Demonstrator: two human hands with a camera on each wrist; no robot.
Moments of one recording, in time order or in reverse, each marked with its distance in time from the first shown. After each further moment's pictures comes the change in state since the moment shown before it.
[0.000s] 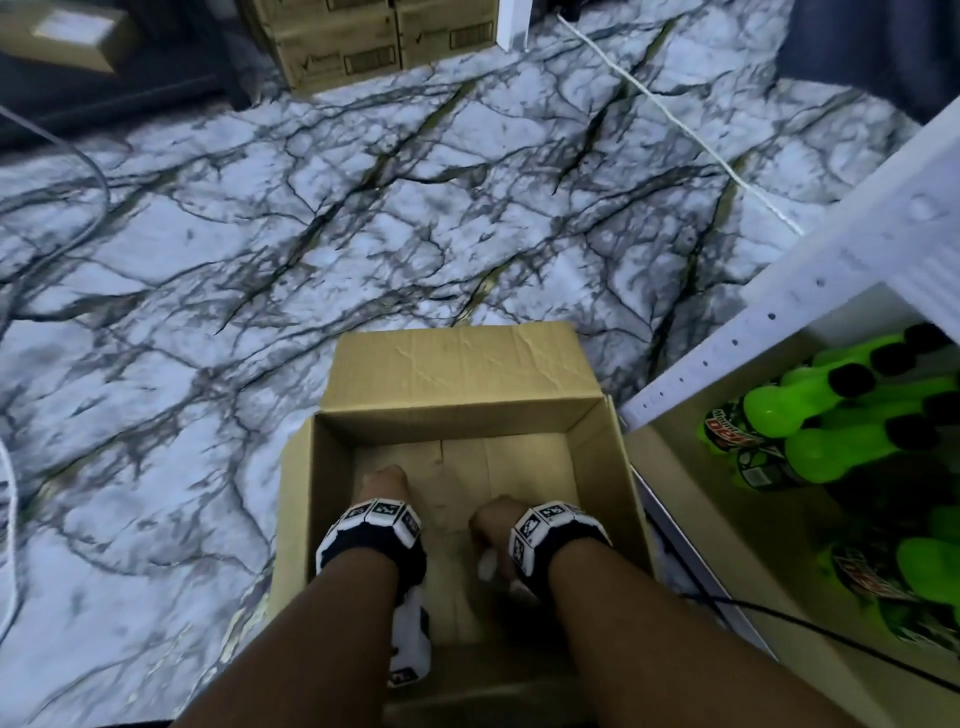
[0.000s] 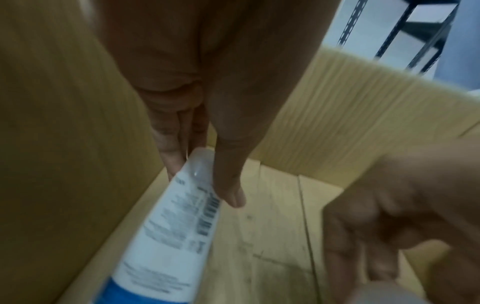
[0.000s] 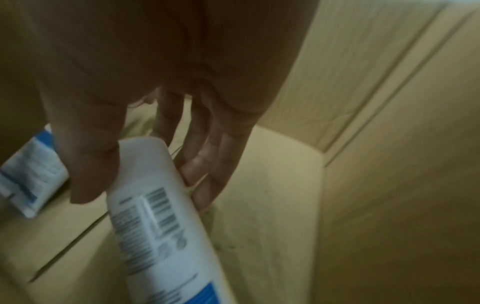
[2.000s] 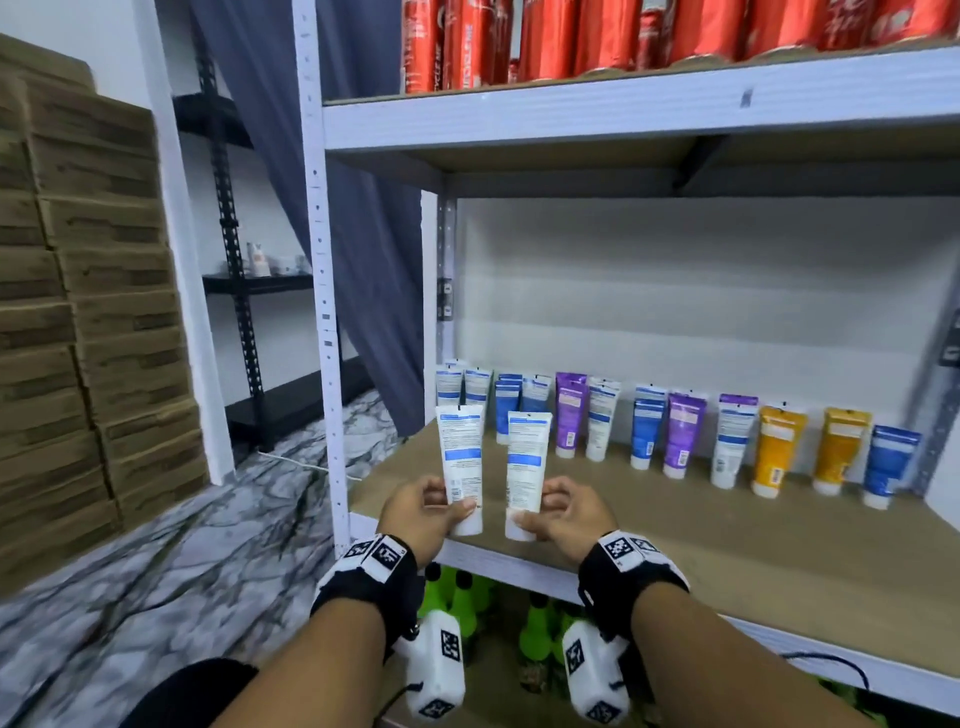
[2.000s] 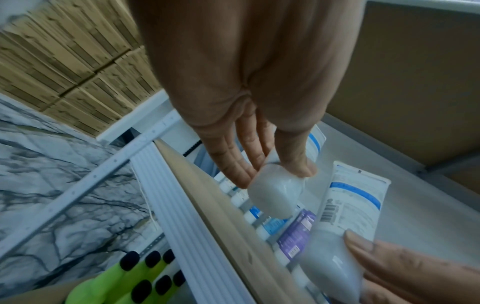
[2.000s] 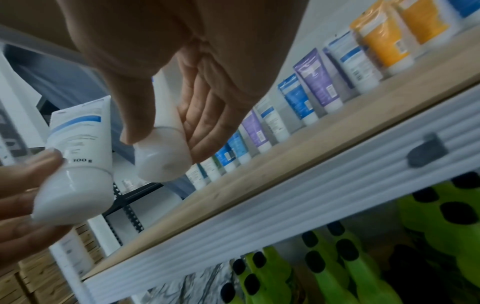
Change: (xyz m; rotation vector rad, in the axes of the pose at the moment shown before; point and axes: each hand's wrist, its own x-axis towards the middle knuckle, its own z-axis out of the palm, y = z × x) left_hand -0.443 0.223 -0.120 -0.859 0.194 1.343; right_hand -0.524 0.106 -0.041 1.173 1.581 0.076
